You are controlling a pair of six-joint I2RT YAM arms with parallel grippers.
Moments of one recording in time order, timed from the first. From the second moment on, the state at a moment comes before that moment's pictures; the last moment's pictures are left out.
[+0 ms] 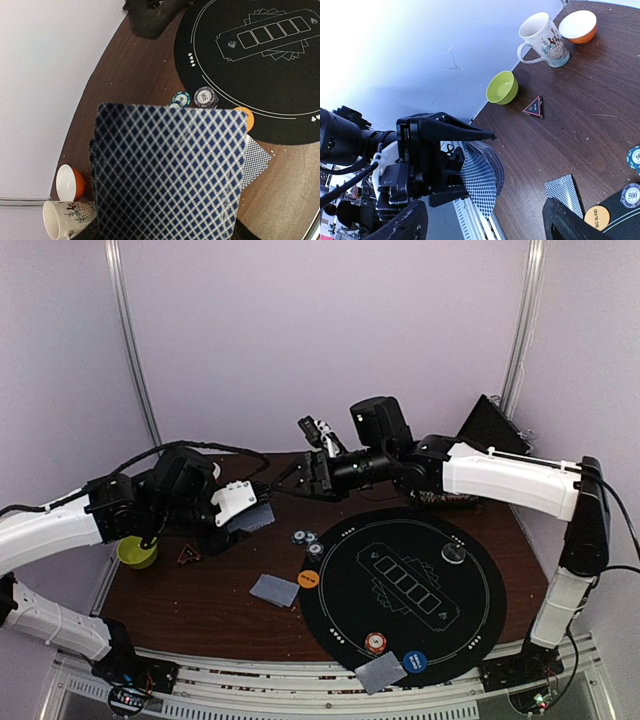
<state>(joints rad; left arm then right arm) -0.92 1.16 1.04 -0.62 -0.25 0.44 0.88 1.77 1.55 -0.21 -0.56 0.63</state>
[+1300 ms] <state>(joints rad) -0.92 1.18 1.04 -0.62 -0.25 0.44 0.92 1.92 1.77 -0.47 -0.51 0.46</state>
